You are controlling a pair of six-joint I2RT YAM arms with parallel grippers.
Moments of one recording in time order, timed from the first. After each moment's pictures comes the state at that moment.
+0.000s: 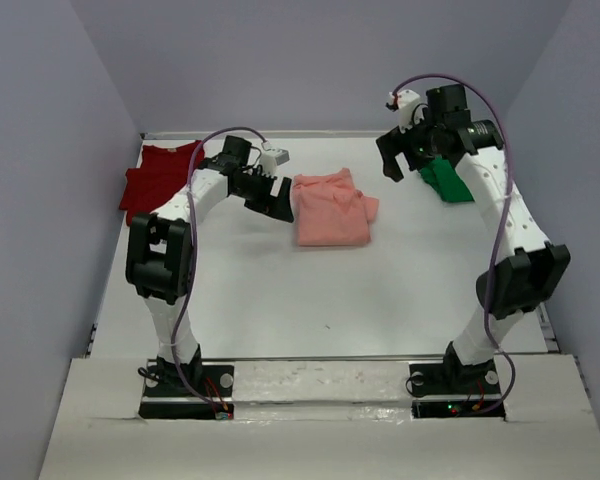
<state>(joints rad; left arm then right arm) -0.33 1.87 1.50 -0.66 0.63 0.13 0.21 1.84 1.95 -0.97 -0.25 -0.35</state>
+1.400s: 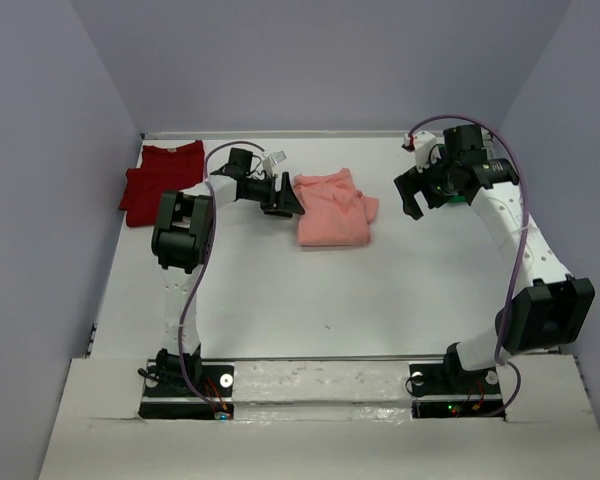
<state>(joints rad) -0.23 2.24 1.59 -0.31 1.01 -0.18 0.14 1.48 1.49 -0.90 -0.22 -0.43</state>
